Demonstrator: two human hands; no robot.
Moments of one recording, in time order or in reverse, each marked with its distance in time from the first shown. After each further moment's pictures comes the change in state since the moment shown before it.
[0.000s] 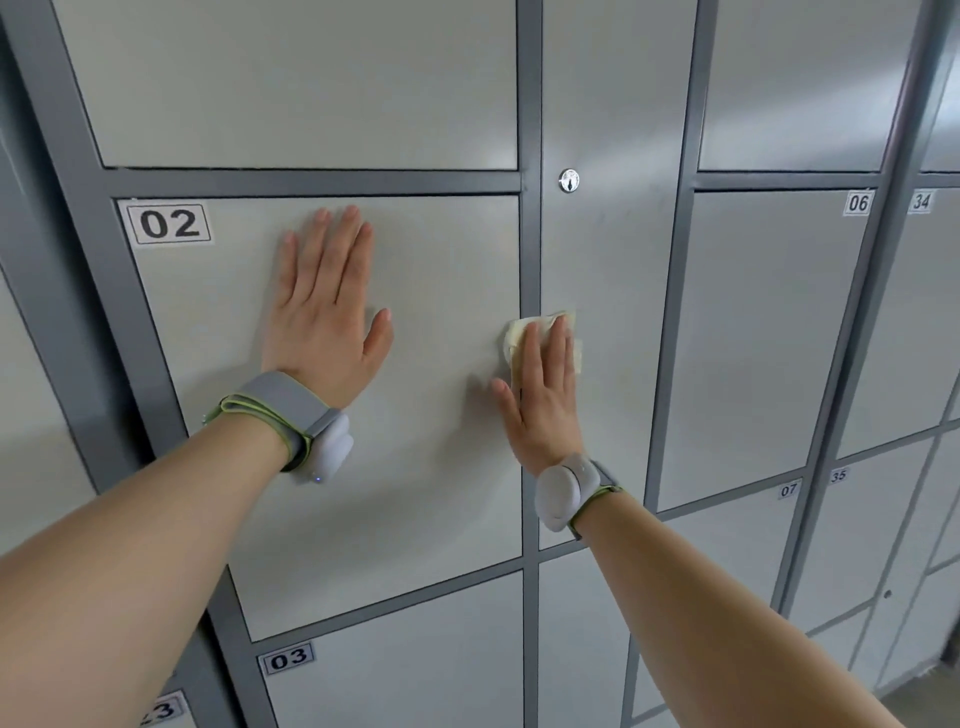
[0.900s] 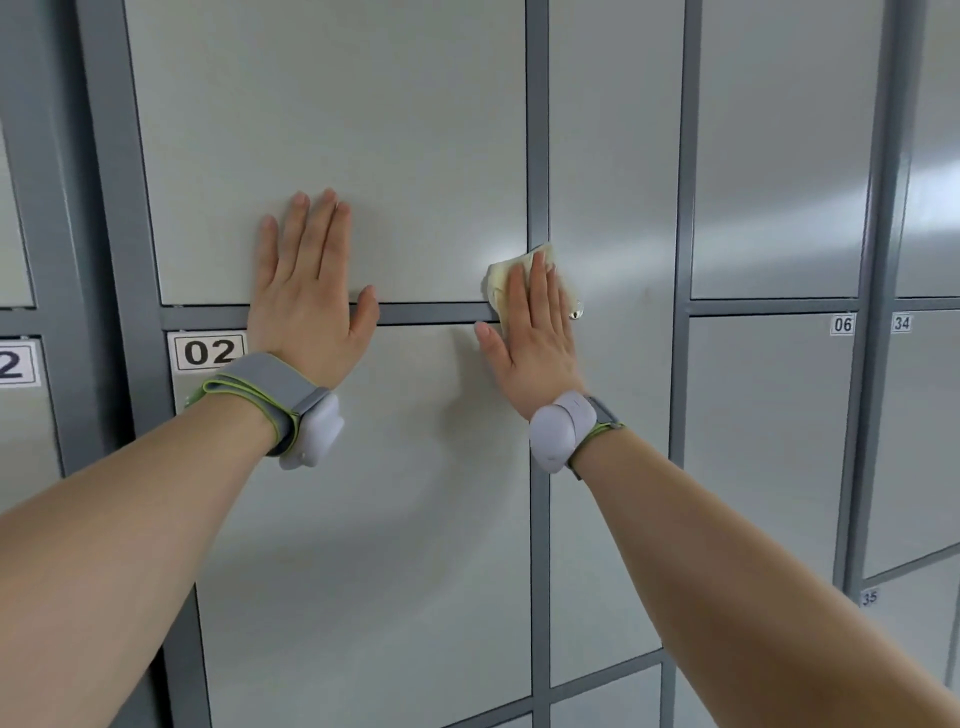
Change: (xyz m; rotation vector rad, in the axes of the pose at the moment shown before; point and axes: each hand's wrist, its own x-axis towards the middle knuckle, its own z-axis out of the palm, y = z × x) left_hand 0.089 -0.045 -0.026 0.025 0.119 -0.117; right_hand 0.140 -0.055 -0.055 -0.174 0.131 -0.220
